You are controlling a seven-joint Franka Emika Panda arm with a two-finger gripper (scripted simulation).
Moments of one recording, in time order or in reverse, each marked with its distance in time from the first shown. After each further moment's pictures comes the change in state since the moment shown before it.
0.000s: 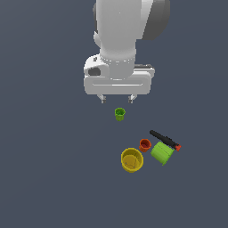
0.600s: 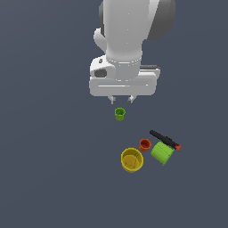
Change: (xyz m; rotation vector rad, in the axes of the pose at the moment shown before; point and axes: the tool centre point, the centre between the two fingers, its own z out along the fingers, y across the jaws) arm 0.002 -0.016 0.002 0.010 -0.001 -0.014
